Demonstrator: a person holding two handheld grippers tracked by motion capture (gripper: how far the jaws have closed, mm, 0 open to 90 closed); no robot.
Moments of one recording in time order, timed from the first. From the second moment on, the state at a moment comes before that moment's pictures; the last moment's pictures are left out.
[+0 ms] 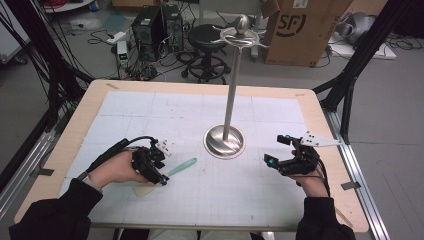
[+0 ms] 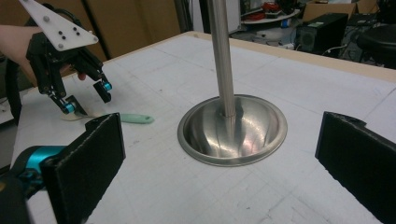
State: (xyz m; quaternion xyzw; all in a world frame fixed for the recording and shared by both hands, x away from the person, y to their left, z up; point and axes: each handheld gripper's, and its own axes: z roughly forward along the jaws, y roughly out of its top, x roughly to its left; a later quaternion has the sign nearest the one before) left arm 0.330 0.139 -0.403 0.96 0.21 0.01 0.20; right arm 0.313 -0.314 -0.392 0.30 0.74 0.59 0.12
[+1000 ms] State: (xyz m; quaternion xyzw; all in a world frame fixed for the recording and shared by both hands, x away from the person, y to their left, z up) left arm 0.334 0.105 -0.406 0.97 0.22 0.01 0.07; right arm 0.310 -0.317 -0.394 0.31 0.74 0.59 0.12
